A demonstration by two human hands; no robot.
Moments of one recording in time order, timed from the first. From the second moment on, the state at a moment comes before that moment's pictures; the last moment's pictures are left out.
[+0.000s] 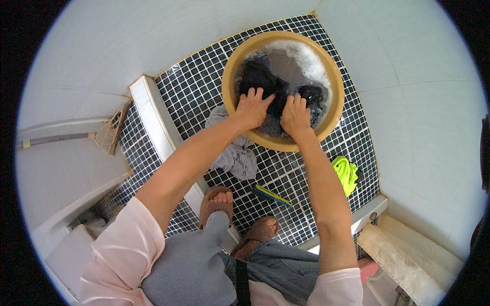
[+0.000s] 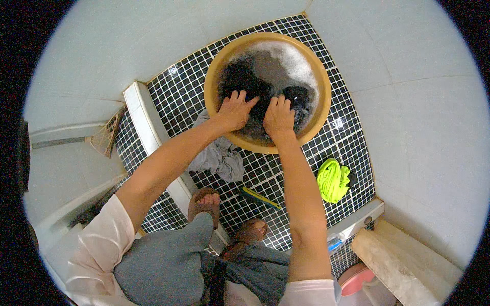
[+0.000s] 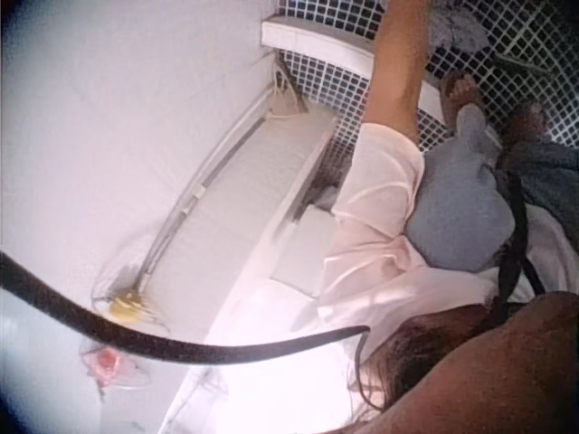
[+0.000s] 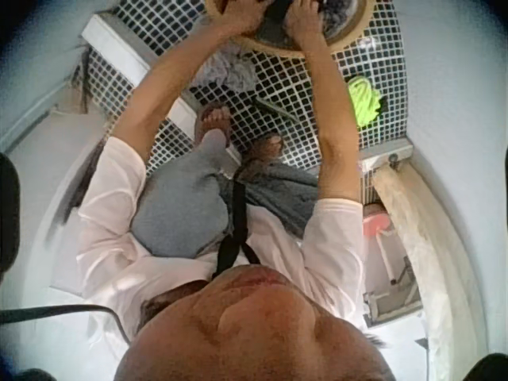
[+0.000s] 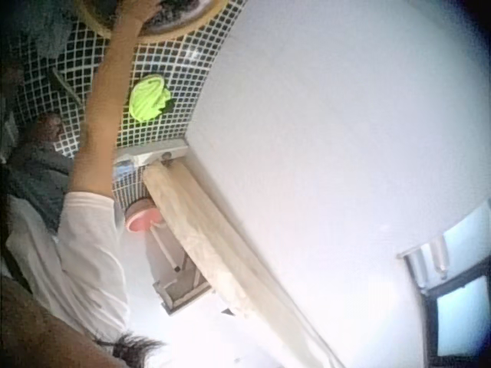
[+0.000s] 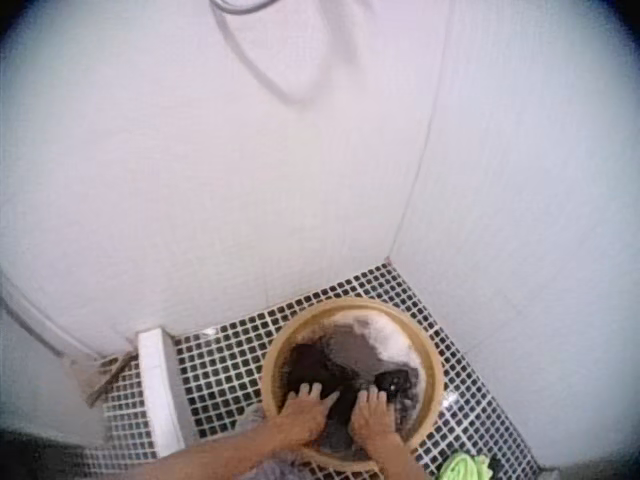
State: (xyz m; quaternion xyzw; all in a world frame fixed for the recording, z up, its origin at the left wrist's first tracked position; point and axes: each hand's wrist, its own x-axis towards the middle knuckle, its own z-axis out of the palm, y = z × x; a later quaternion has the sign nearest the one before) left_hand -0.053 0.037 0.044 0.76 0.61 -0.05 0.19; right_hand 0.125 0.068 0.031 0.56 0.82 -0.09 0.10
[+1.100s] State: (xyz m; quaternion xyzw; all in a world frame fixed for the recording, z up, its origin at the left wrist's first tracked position) left_hand -0.110 0.146 0.330 0.72 0.51 0.44 0.15; right_hand 0.167 0.169 0.403 0.45 0.40 -0.56 -0.56
